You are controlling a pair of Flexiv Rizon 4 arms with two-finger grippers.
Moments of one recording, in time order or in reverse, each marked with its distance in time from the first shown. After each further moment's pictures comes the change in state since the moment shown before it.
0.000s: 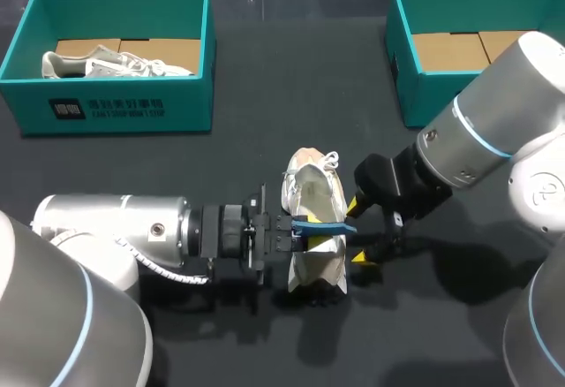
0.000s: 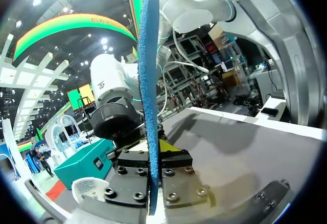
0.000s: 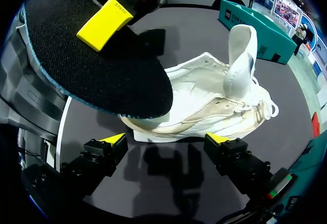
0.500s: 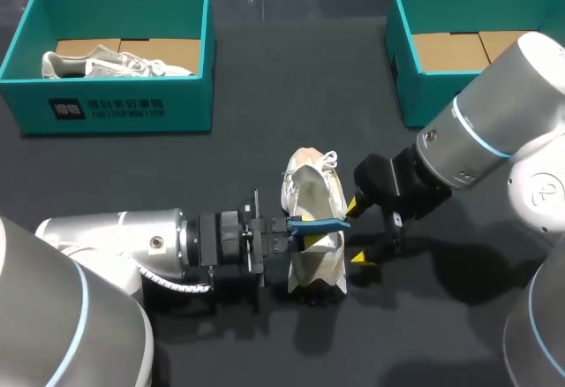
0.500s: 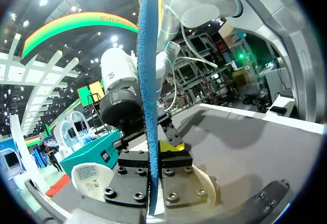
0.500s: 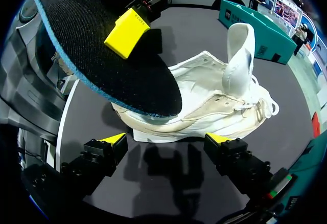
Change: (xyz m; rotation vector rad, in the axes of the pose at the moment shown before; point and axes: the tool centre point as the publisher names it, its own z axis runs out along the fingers) left arm -0.005 0.022 -0.006 -0.020 -0.092 -0.017; right arm 0.000 0.000 0.001 0.000 0.000 0.000
